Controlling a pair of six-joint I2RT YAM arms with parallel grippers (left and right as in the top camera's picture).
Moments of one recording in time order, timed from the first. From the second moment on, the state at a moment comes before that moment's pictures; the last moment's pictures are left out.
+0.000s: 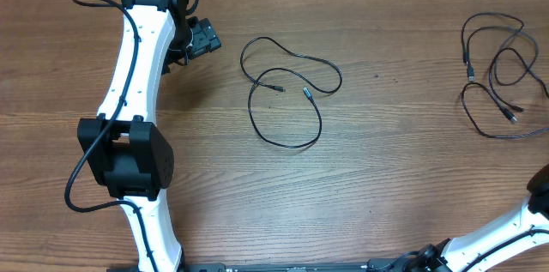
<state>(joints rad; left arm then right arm) -0.10 2.14 2.11 -1.36 -0.06 -0.60 -0.82 2.10 1.96 -0.91 -0.33 0.12</state>
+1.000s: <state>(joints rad) -0.10 2.14 2.11 -1.36 -0.06 -0.60 0.02 2.10 1.82 -1.01 -0.54 -0.56</state>
